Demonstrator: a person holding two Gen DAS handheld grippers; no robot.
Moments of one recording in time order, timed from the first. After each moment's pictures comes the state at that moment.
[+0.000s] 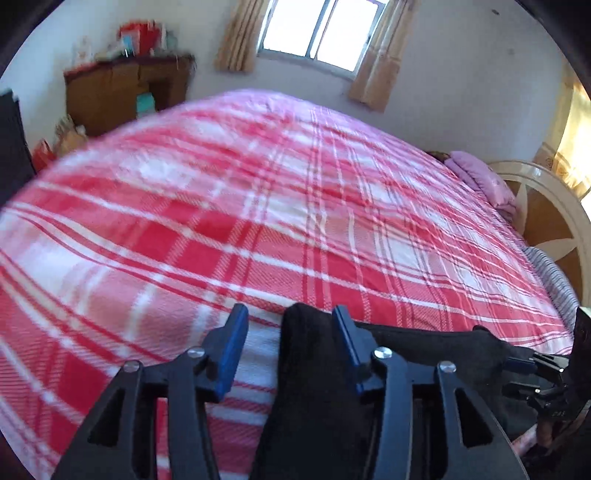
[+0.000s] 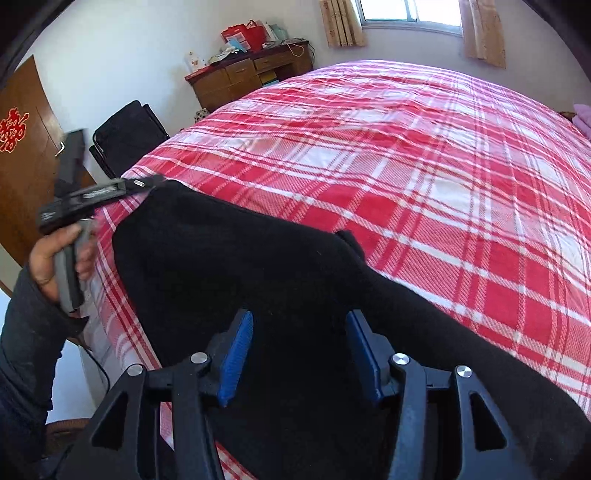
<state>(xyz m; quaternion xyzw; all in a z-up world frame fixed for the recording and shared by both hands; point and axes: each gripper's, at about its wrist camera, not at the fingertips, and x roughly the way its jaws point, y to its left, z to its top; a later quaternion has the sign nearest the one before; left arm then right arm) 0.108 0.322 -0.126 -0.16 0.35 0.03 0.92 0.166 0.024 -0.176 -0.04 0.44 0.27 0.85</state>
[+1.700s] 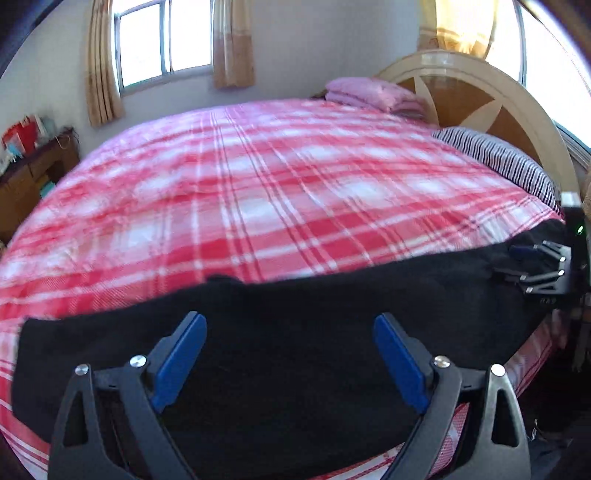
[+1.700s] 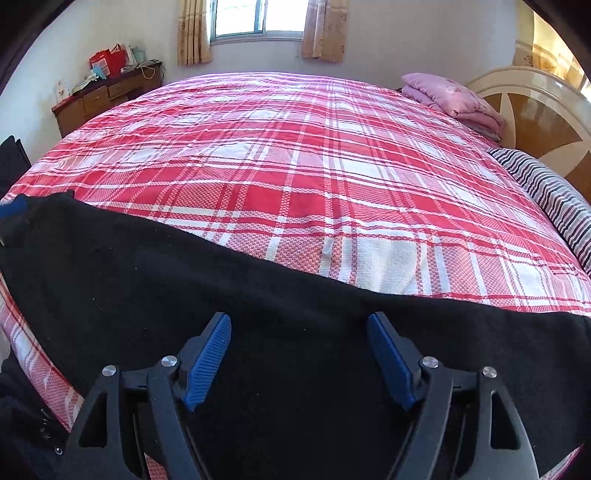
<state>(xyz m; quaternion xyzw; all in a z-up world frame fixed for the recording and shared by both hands) 0.116 0.032 -0.132 0.02 0.38 -0.12 0.92 0.088 -0.243 -0.170 -0.06 0.41 -0.02 0.91</state>
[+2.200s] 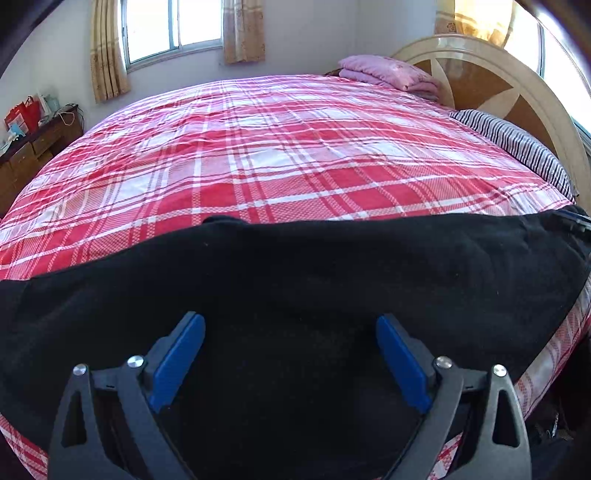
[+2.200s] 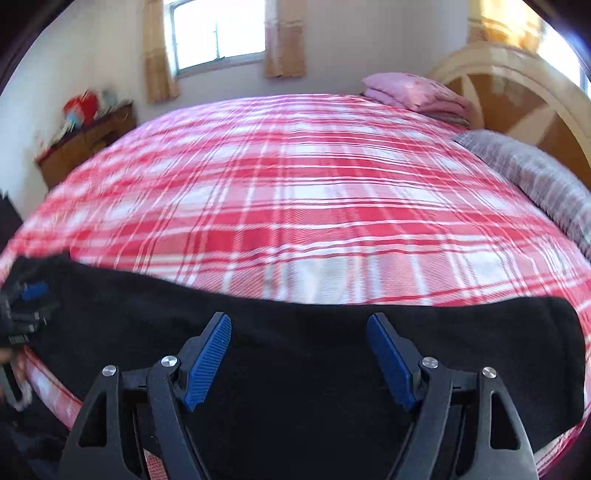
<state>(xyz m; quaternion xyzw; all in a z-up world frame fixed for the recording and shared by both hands) 0.121 0.037 -0.169 0.02 0.41 -0.09 0.91 0.070 -0.291 -0.134 0.02 0.38 -0.06 0.92</state>
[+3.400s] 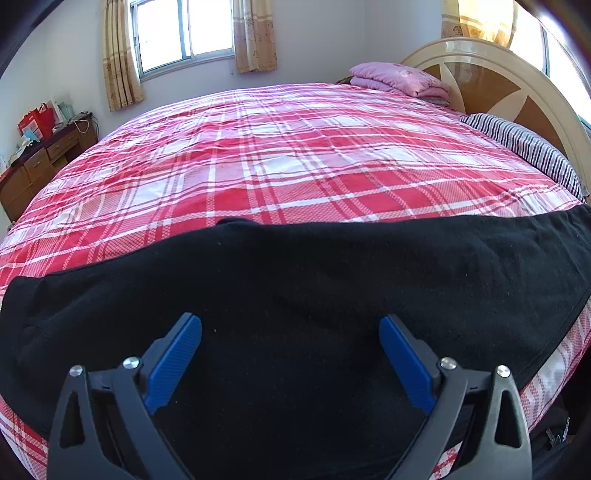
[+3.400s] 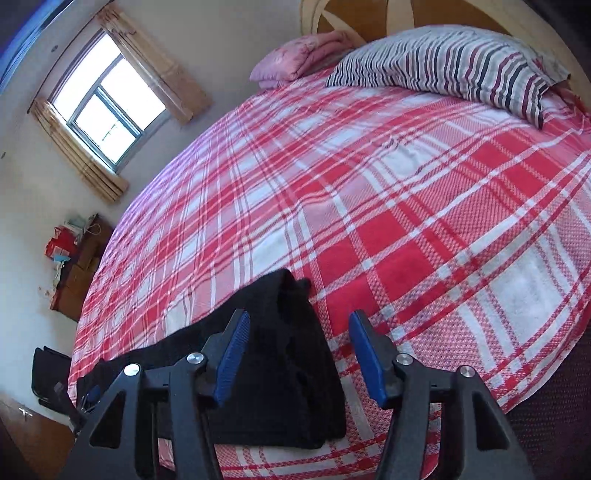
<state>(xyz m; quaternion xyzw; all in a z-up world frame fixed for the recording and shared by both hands) 0.118 0.037 -0.170 0.03 0.39 -0.06 0.92 -0.018 -0.513 -0.113 0.29 0.37 -0.09 0.88</state>
